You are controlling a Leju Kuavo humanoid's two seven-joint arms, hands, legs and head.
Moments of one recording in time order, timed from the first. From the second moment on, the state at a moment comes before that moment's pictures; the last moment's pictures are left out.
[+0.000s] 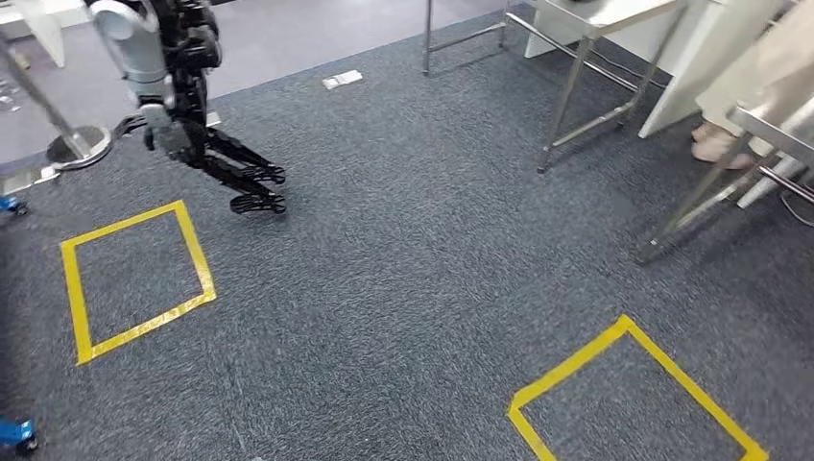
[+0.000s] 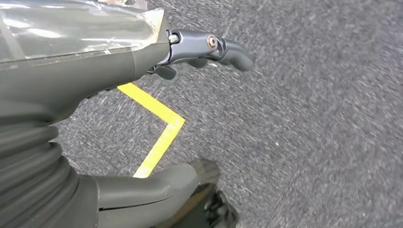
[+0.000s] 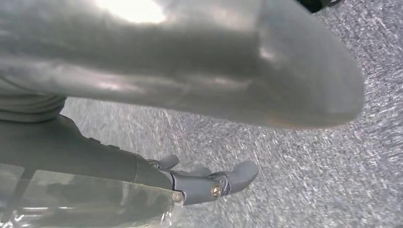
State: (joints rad) left arm -0.12 -0.19 0.78 -0.20 -0.91 0.27 -0.59; right arm -0.10 0.12 -1.23 -0.19 1.43 -0.05 -0.20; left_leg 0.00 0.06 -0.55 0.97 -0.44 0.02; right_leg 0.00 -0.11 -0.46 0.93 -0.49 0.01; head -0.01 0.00
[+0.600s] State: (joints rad) left arm -0.12 -0.19 0.75 -0.20 -0.96 0.26 -0.59; right arm -0.10 0.12 -1.23 -0.19 1.43 -0.05 -0.18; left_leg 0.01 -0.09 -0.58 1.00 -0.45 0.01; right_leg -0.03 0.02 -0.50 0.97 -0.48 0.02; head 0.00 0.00
